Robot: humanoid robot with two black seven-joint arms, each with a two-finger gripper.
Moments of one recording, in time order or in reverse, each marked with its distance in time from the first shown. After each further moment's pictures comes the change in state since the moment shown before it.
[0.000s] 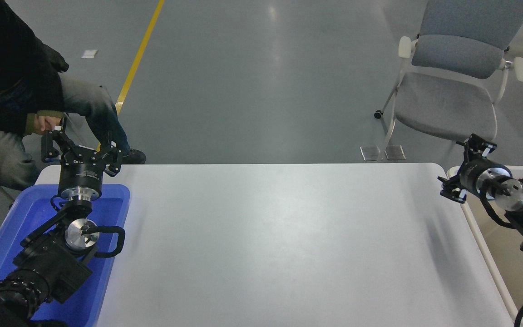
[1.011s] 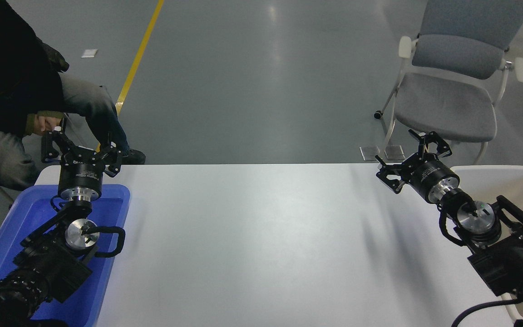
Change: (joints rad) left arm 0.000 0.000 0.001 0.000 0.000 0.000 0.000; right arm -0.166 0.189 0.394 -0.073 0.011 0.301 0.030
